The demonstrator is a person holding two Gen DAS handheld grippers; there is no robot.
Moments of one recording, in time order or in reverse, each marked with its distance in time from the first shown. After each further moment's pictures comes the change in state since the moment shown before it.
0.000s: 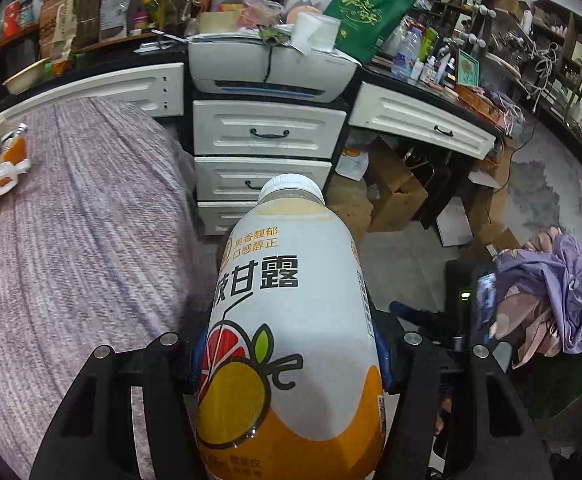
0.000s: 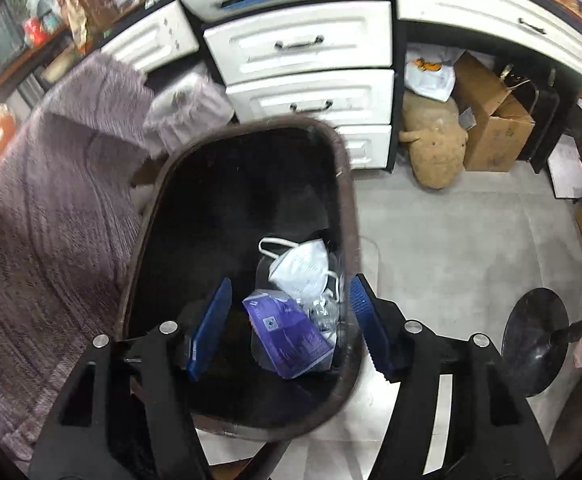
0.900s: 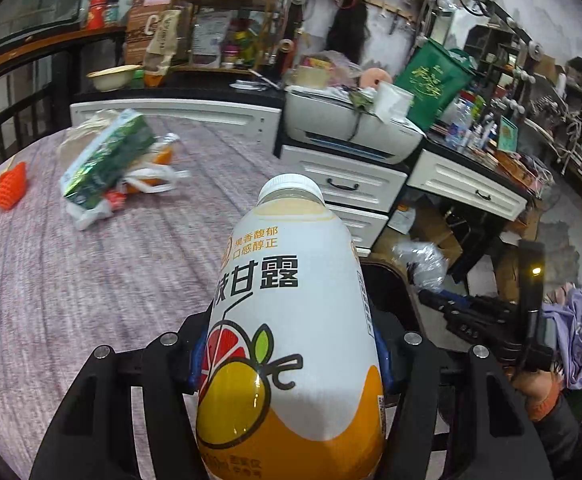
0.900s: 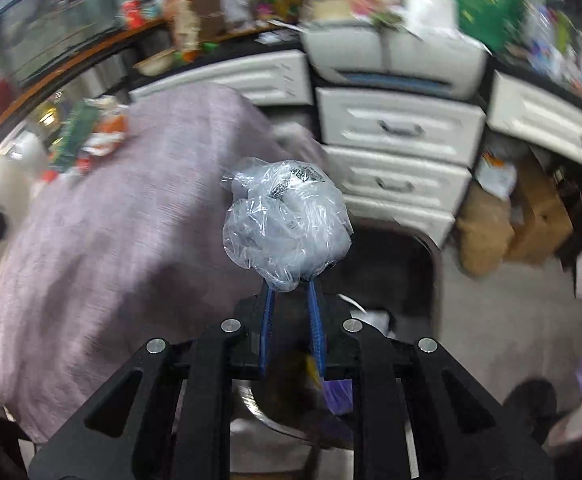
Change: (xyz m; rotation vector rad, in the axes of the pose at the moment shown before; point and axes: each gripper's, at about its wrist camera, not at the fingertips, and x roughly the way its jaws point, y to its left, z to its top) left arm -0.101 0.093 -0.016 -0.136 -0.168 0.122; right arm -0.056 0.099 0.041 -0.227 -0.066 0.124
